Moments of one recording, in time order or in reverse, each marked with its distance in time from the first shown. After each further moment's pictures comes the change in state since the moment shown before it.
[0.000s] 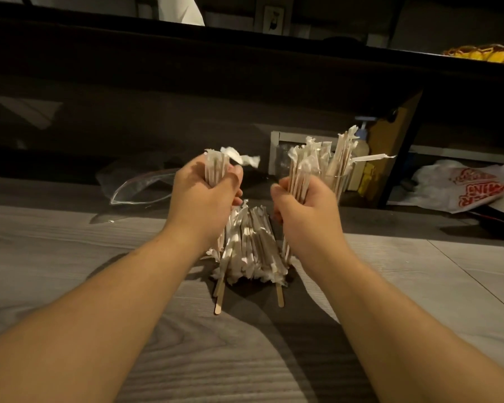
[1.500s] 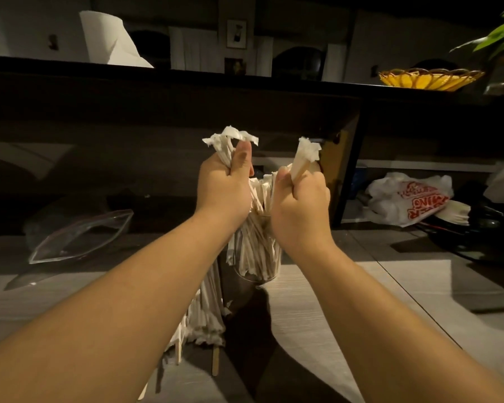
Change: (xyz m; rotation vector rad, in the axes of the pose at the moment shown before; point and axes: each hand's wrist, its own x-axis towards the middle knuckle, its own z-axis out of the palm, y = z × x) left_hand 0.056 0.033 0.127 -0.014 -0.068 0.036; right_hand 0.073 -0.021 -0.060 -0.423 0.209 -0.112
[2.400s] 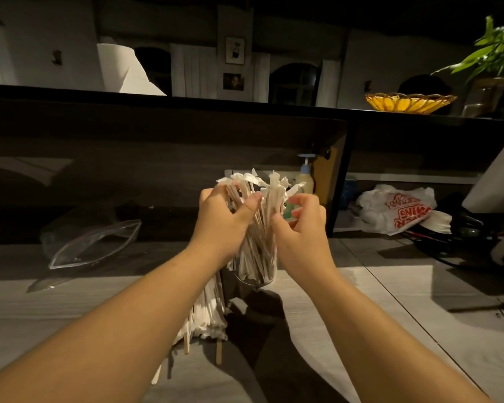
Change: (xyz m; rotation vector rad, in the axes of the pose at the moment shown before) left_hand -0.028 -0.002 -0.022 0.167 -0.169 -0.076; right_hand -0.030 0.007 -0.018 0.149 -0.058 0.135
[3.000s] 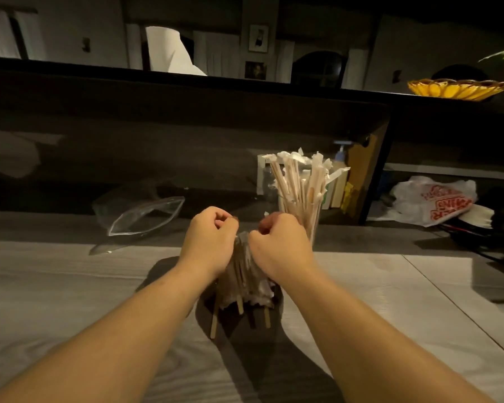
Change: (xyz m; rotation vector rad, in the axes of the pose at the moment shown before) left_hand -0.047 -0.050 -0.069 0.178 0.107 -0.210; right_hand -0.046 -0.017 0.076 -0.253 -0.258 0.190
